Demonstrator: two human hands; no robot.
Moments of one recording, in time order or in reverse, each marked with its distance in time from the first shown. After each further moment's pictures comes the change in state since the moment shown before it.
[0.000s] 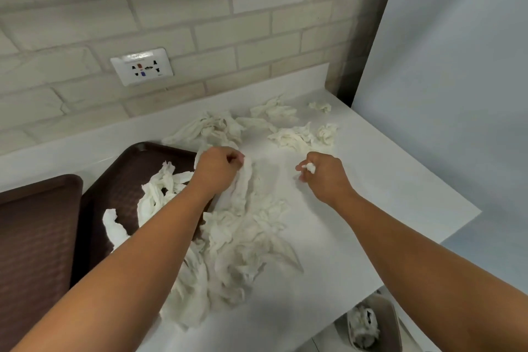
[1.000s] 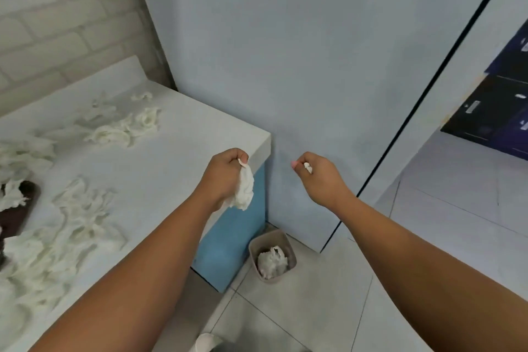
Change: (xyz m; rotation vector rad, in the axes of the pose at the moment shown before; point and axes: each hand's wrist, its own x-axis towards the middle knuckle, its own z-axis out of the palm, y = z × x) left_hand -0.216 0.241 0.242 -0.371 -0.535 0.092; right_hand -0.288 0.166 -0.244 0.052 0.355 0.336
